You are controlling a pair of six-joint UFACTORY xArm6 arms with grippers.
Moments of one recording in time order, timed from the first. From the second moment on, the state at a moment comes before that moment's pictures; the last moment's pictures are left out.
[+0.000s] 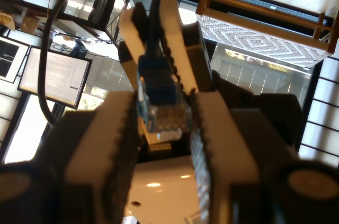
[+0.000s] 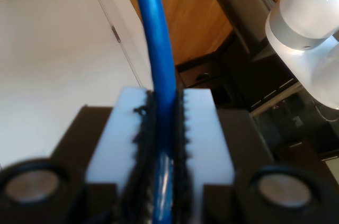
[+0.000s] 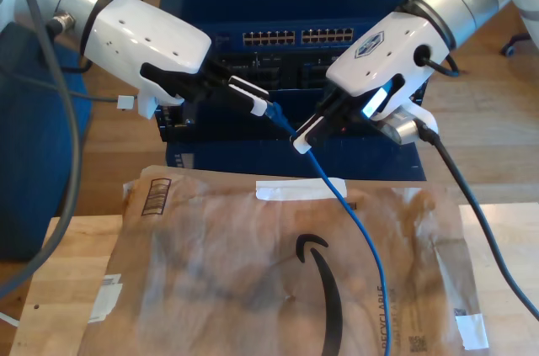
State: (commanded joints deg) left arm 7.2 -8.6 -70.1 -58.8 103.0 -91.6; right arm 5.4 -0.4 -75.4 54.3 102.4 97.0
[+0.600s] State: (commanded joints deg) left arm 7.3 -8.7 -68.8 -61.5 103.6 -91.5; right arm 5.5 0.7 -75.4 62.7 104.9 96.4
